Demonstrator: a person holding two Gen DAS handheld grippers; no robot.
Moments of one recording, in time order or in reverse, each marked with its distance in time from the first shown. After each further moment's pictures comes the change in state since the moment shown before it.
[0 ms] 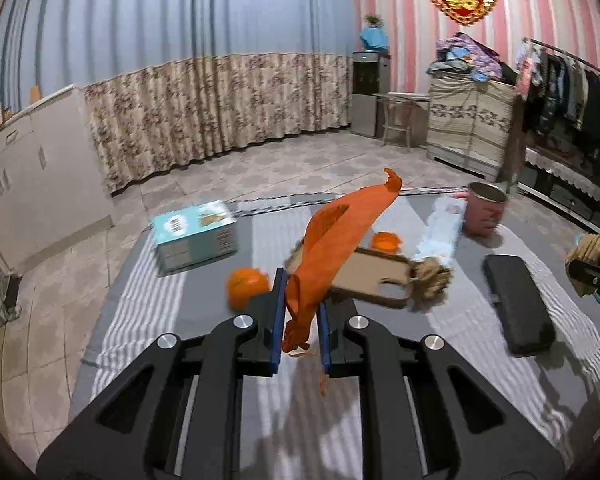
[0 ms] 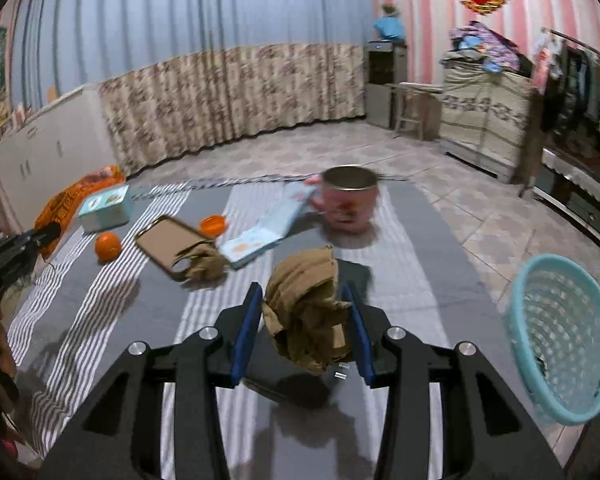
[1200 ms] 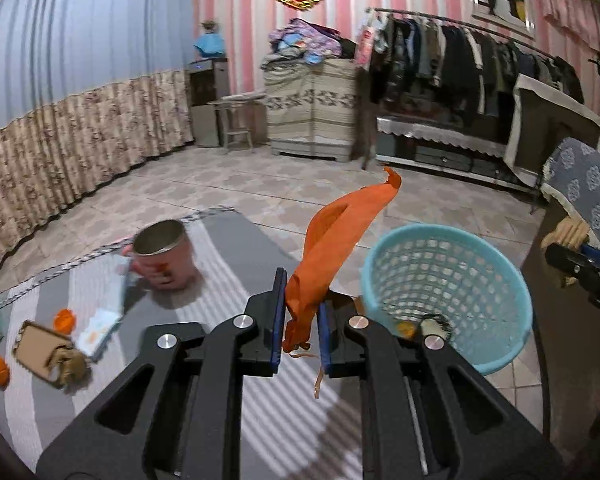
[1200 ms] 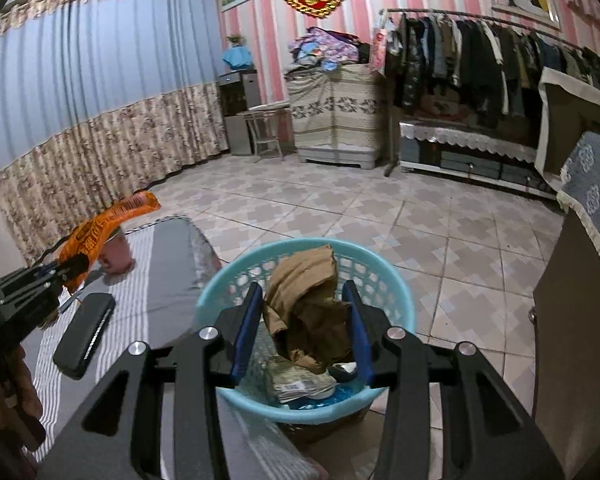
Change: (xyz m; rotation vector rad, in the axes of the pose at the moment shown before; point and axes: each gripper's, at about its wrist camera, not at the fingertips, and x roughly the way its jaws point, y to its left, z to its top) left arm -0.005 -0.341 0.021 0.258 -0.009 -0.452; right arm -0.109 -0.256 -0.039 0.300 -0.112 -0.359
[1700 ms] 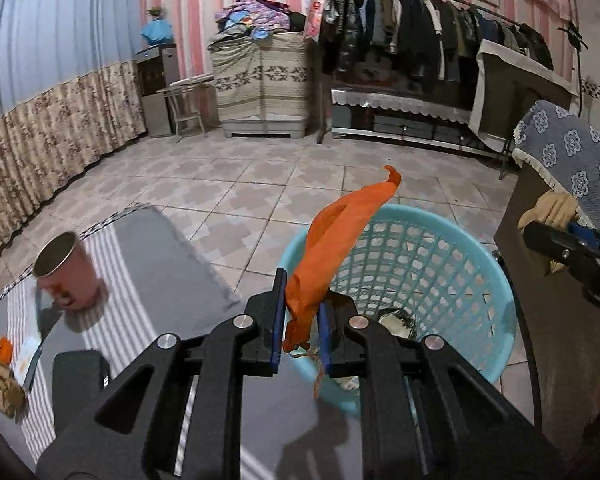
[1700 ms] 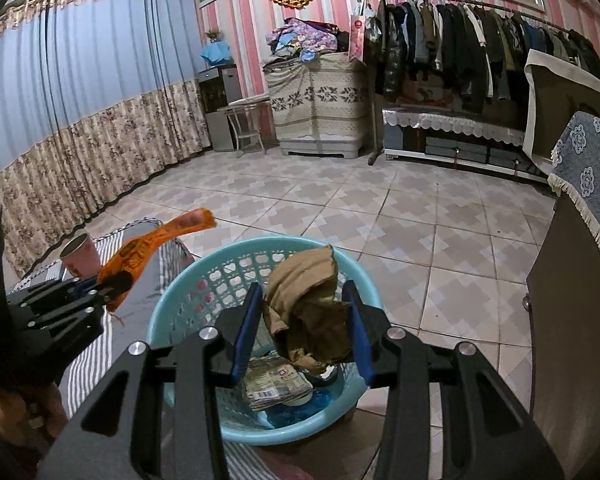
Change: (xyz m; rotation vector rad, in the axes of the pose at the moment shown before) left arm 0.067 -0.069 0.010 0.090 0.082 -0.123; right arm 0.031 -0.035 0.007 0.041 0.028 -0.039
